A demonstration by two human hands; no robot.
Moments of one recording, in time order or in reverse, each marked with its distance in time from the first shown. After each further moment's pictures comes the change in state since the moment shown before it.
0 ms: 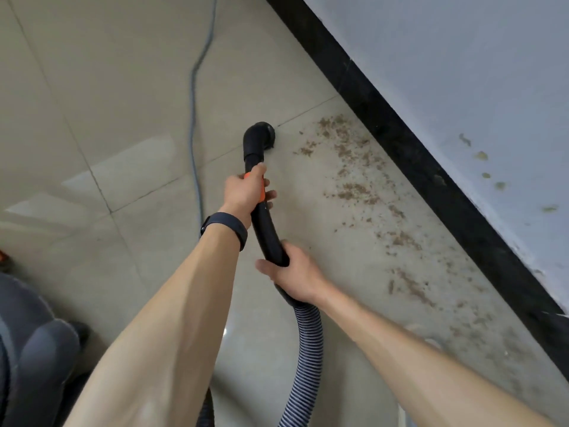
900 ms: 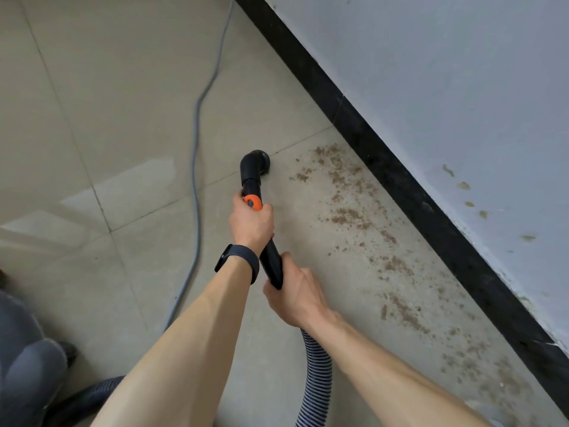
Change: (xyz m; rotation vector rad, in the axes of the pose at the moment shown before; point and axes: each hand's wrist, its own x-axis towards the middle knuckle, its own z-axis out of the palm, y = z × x) left_hand -0.009 -0.024 0.015 0.212 0.163 0.216; right_hand -0.015 -0.011 -0.007 -0.359 0.185 -0.091
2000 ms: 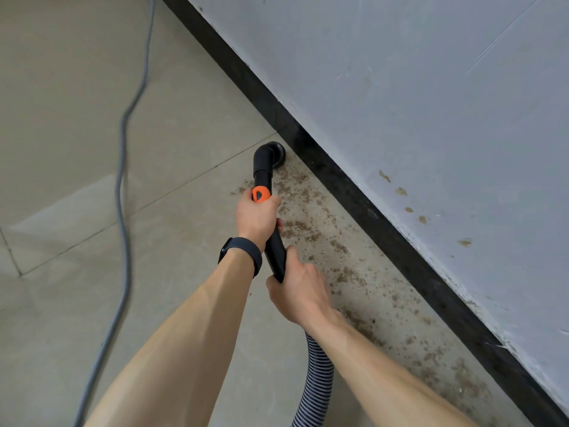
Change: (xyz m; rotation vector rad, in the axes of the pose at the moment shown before) left_hand -0.010 0.041 0.124 -0.120 -0.238 -0.005; right_hand 0.023 0.071 -0.077 -0.061 0.138 0.106
